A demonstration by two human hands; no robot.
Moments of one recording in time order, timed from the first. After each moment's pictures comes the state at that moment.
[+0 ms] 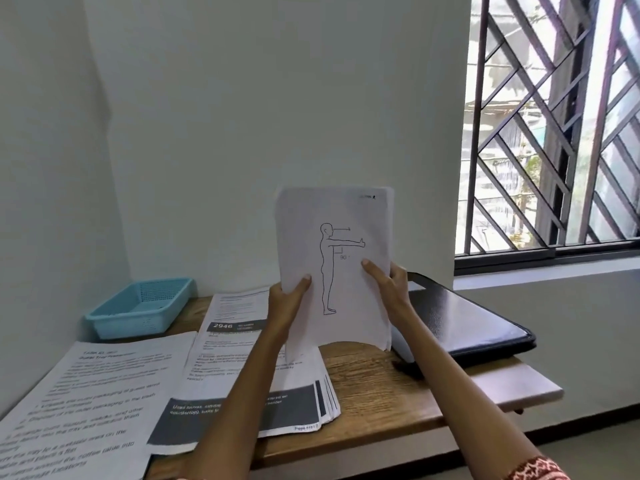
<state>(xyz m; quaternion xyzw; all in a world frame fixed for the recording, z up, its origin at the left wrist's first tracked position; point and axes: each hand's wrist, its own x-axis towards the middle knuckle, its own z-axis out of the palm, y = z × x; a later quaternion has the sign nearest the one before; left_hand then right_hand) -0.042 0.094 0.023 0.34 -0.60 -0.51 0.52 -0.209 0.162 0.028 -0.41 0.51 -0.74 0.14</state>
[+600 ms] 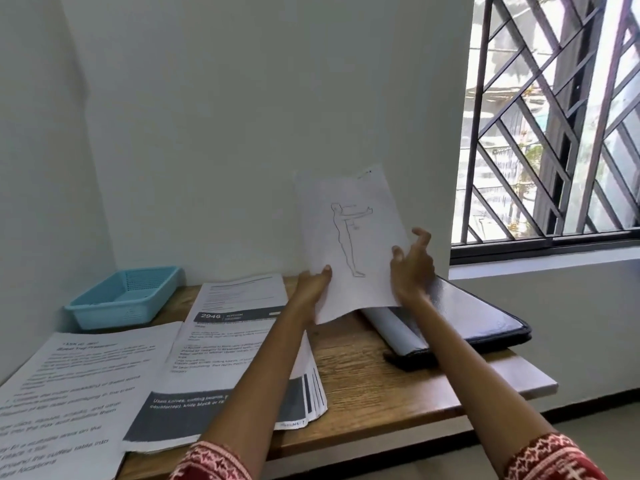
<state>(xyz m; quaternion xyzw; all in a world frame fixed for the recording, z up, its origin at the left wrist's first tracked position) -0.105 0.085 0.020 0.33 -0.57 -0.64 0.40 -0.247 0.165 0.033 -0.31 0.71 -0.62 -0.13</state>
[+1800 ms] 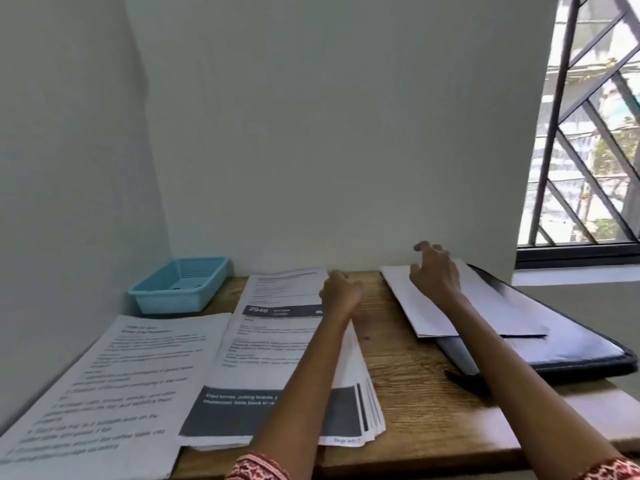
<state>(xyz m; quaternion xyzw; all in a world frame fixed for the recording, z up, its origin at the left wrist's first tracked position) -0.090 0.061 0.012 0.49 -0.70 -0.36 0.38 -0.244 0.113 0.031 -0.46 0.80 -0.36 -0.12</state>
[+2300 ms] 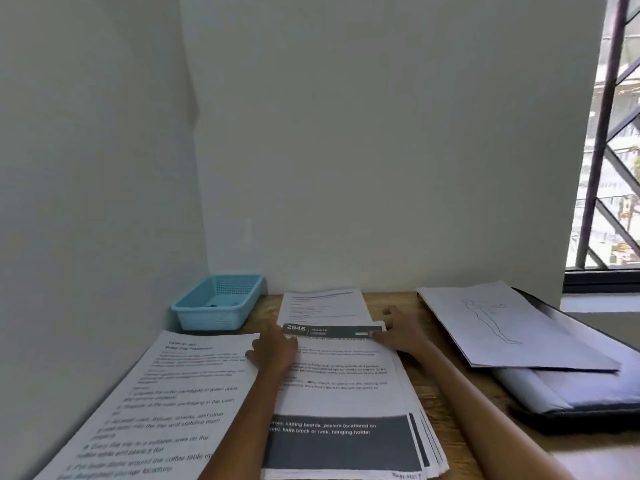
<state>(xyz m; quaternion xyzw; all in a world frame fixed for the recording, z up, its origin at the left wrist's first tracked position) 0.064 -0.008 -0.037 0.68 -0.64 -0.21 0.29 -0.168 0.035 -0.042 -0.56 0.74 -0.34 0.14</state>
